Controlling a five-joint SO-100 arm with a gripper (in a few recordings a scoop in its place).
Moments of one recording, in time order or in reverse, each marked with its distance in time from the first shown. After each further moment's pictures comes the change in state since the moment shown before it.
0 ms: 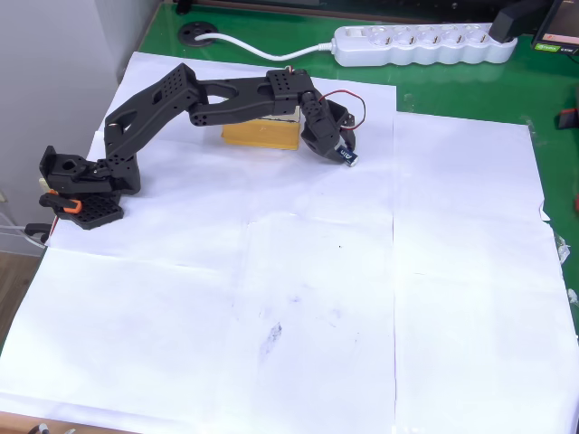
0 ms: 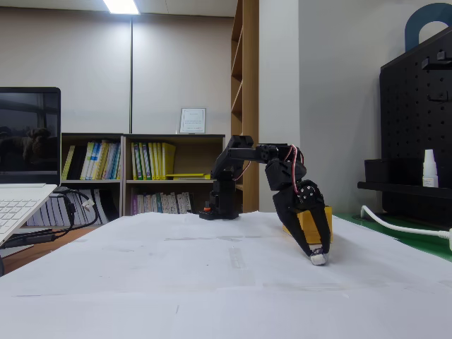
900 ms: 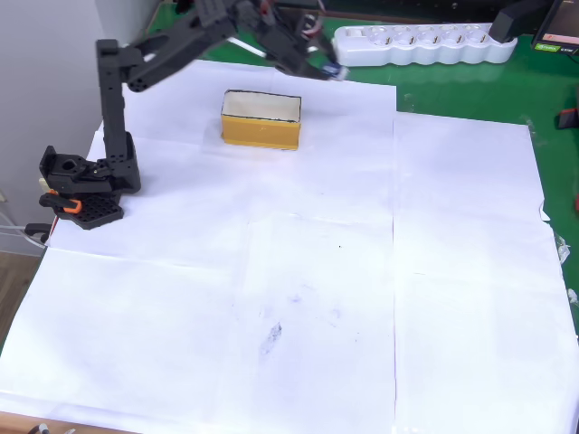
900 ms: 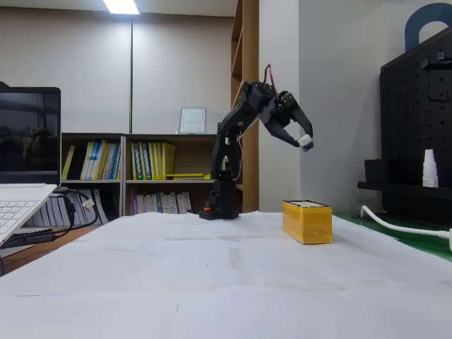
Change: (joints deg) arm -8.3 -49.2 -20.8 22.7 -11.3
